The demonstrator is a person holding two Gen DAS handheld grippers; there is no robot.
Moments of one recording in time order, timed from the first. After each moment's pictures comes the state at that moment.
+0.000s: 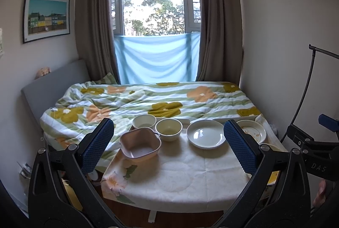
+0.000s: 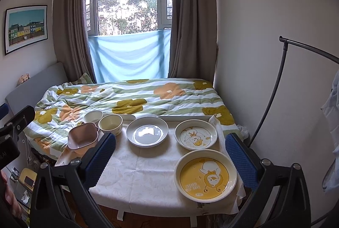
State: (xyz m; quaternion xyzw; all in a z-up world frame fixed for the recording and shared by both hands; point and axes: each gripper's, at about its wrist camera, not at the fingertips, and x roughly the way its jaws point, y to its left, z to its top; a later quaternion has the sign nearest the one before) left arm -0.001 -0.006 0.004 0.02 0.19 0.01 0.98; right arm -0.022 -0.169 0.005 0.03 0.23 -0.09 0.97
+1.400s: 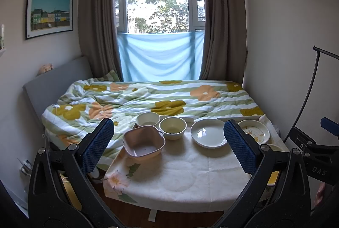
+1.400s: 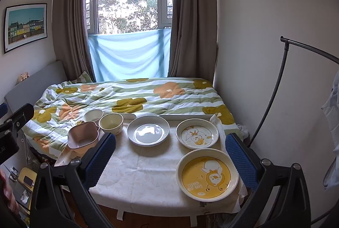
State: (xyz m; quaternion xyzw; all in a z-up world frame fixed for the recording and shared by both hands) left arm -0.002 0.005 0.003 0.02 0.19 0.02 0.98; right arm -0.021 -0.168 0.000 0.03 0.24 -0.09 0.97
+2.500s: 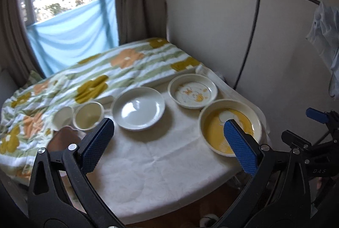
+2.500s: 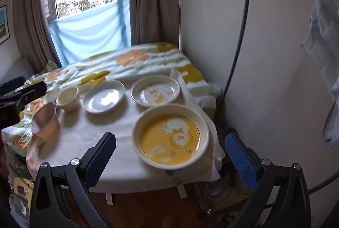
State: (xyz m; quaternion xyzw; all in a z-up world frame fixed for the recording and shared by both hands) left arm 0.113 -0.108 -0.088 0.11 0.33 -0.28 0.90; right arm -0.032 -0.253 -0.095 0.10 0.35 -0.20 0.91
